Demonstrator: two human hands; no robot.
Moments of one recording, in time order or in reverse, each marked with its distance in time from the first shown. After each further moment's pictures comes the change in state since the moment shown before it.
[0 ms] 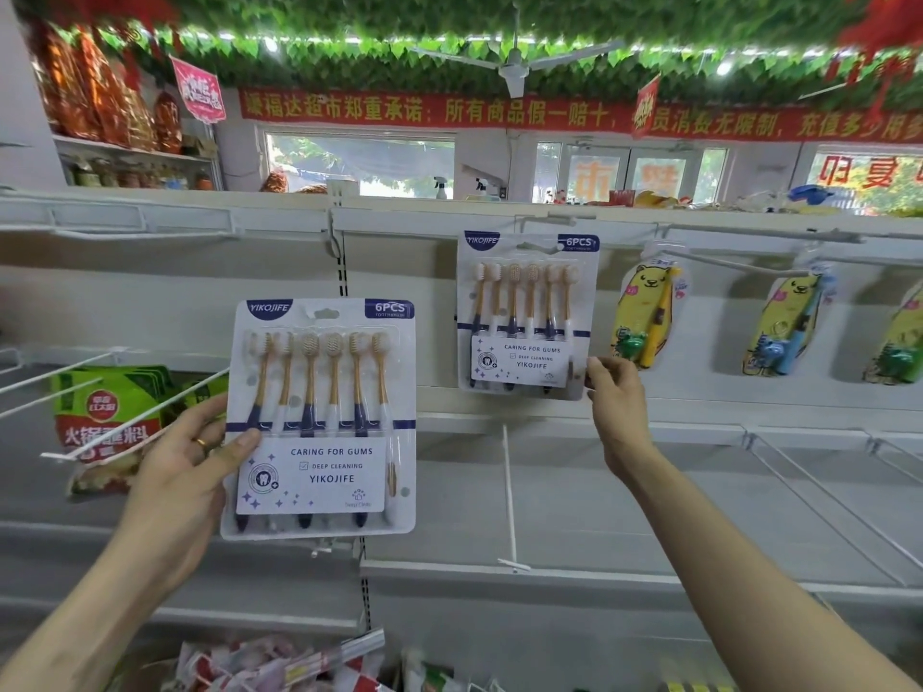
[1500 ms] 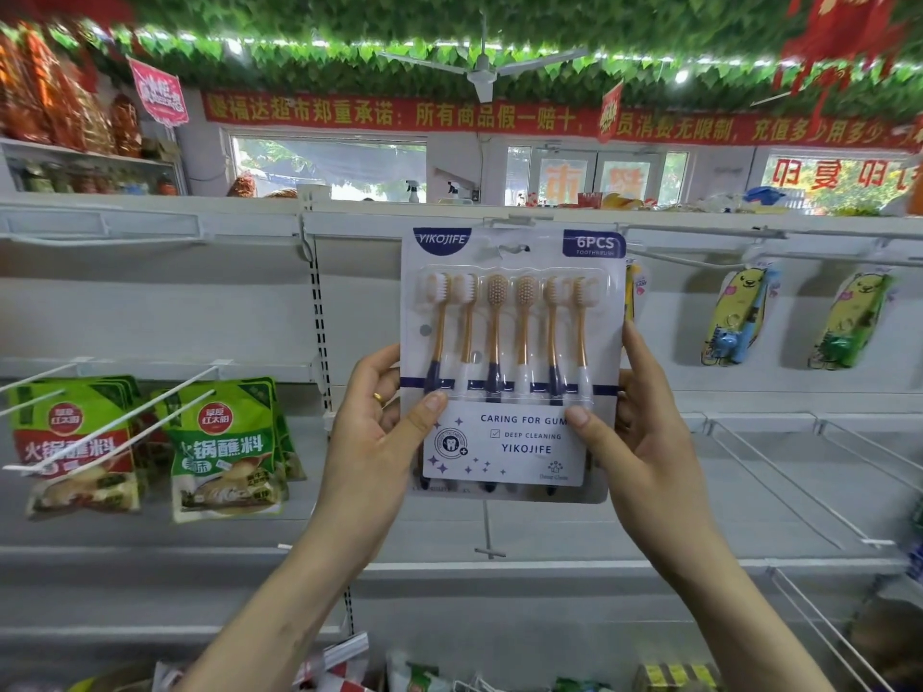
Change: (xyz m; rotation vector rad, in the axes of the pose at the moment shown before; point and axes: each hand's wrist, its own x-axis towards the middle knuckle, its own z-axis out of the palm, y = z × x) left_hand -0.059 0.011 0.163 -0.021 -0.290 0.216; right_hand -0.152 -0.070 -0.065 -0.050 -0.234 -0.485
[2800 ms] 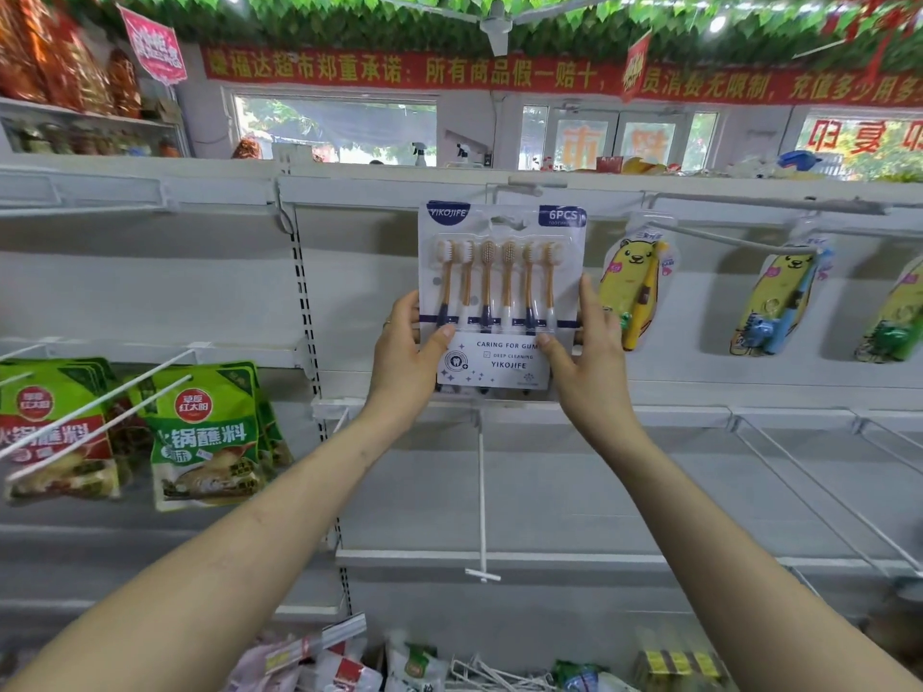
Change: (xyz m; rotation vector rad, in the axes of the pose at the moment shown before) left_hand 0.140 -0.100 0.020 0.416 0.061 0.008; right_hand 0.128 0.121 0.033 -0.389 0.062 0.074
